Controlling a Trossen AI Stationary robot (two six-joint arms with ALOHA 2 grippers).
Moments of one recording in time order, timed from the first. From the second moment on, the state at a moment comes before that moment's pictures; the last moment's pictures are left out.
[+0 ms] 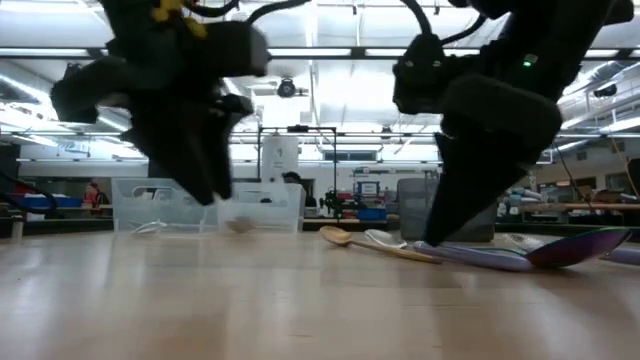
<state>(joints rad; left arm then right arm) -0.37 1.71 1.06 -0.53 -0.29 -0.08 0.46 1.88 1.08 -0.41 0.40 0.79</state>
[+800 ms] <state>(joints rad) -0.46 1.58 1.06 -0.58 -0.36 -0.18 0.42 1.90 1.08 -0.46 0.29 0.70</state>
